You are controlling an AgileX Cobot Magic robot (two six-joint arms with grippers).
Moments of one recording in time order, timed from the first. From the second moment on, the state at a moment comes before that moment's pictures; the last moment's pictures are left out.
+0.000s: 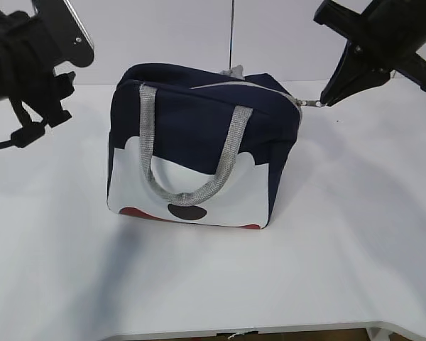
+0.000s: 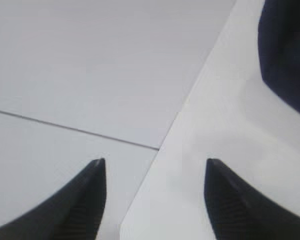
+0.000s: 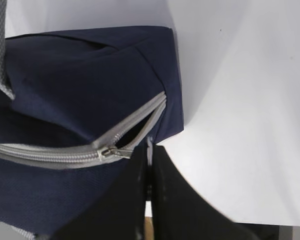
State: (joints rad) left arm -0.52 1.56 -0.91 -1.16 -0.54 2.03; right arm 0.13 1.74 -1.63 0.41 1.23 0.32
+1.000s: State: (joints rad) left arm -0.58 1.62 -1.29 -1.08 0.65 2.03; right arm 0.13 1.74 -1.63 0.48 1.23 0.25
